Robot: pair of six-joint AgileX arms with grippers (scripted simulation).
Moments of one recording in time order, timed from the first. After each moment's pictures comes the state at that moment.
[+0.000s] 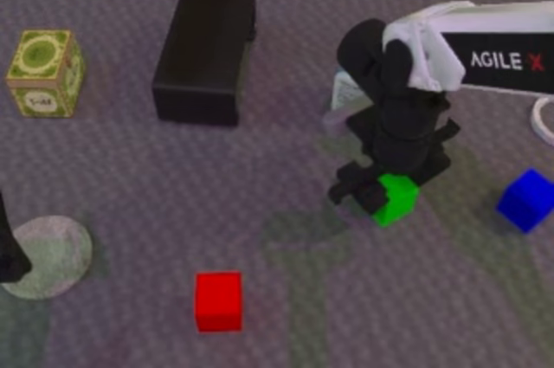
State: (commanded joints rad) left arm 0.02 0.00 0.00 0.00 0.00 0.00; right arm 0.50 2.26 1.60 -0.90 0.00 -0.05
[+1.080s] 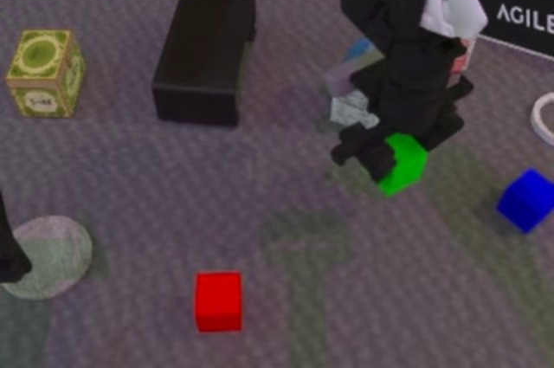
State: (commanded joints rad) left arm 0.02 0.00 0.00 0.00 0.00 0.00; right arm 0.50 2.18 1.75 -1.14 0.00 -0.05
